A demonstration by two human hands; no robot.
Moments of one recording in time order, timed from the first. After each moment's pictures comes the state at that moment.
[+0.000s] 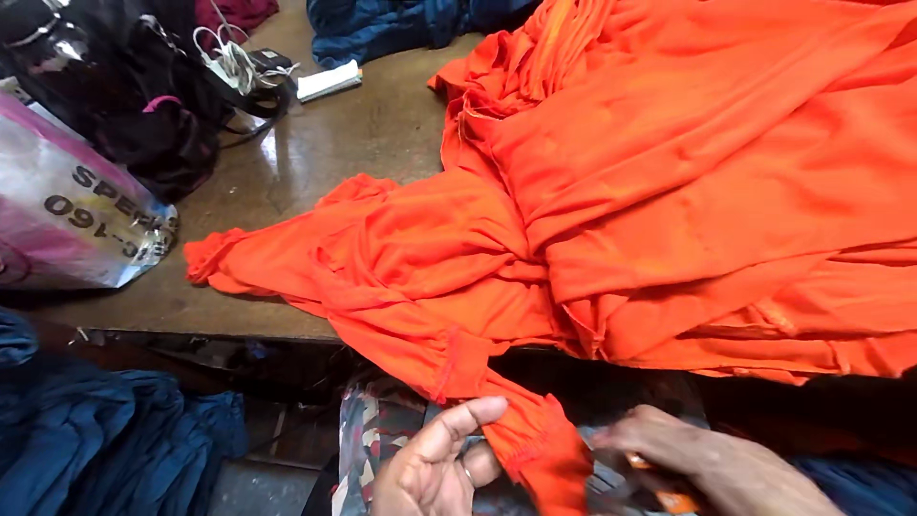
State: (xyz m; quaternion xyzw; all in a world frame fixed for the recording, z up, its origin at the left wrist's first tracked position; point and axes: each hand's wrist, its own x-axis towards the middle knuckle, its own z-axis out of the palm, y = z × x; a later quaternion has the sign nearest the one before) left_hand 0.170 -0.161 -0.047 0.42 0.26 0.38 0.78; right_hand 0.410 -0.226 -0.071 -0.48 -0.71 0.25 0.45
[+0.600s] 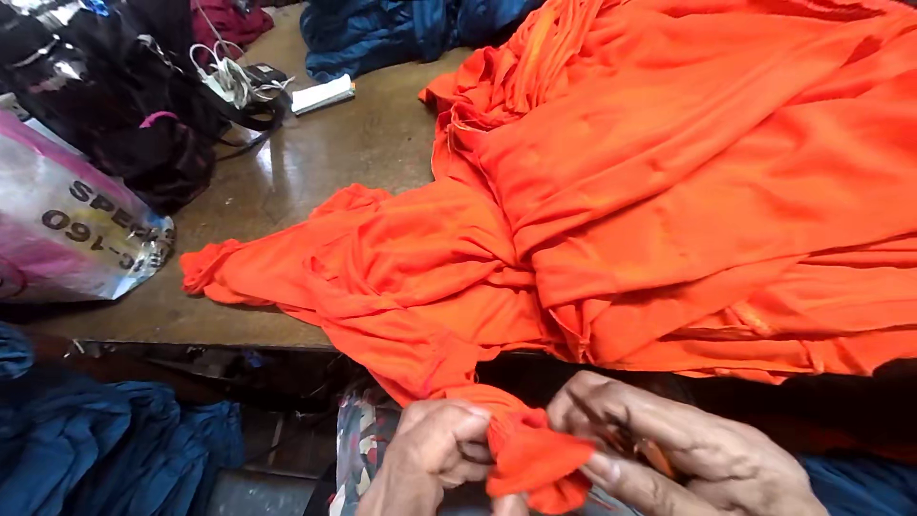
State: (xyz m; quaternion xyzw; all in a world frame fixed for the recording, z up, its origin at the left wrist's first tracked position) left_hand 0.186 -0.157 -0.047 0.71 0.28 0.49 0.42; right_hand 0.394 -0.203 -0.057 -0.42 -0.58 0.41 0.56
